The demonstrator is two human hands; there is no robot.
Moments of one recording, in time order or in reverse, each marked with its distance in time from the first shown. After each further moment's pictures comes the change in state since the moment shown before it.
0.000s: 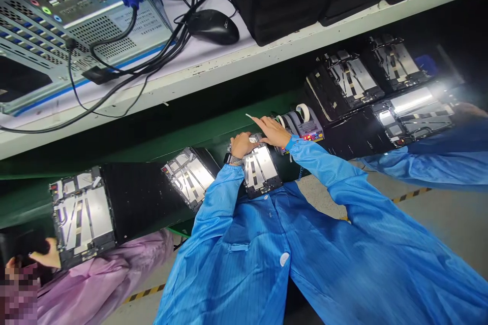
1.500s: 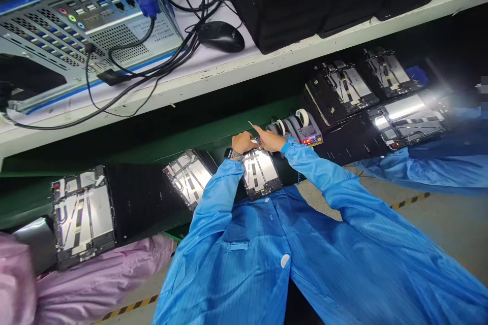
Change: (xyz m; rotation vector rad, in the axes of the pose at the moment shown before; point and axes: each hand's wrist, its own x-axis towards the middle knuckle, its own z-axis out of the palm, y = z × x) left_hand 0.022 -0.005 -0.010 0.007 -0.030 0.048; right_hand 0.012 -0.017 0.013 0.069 -0.261 0.242
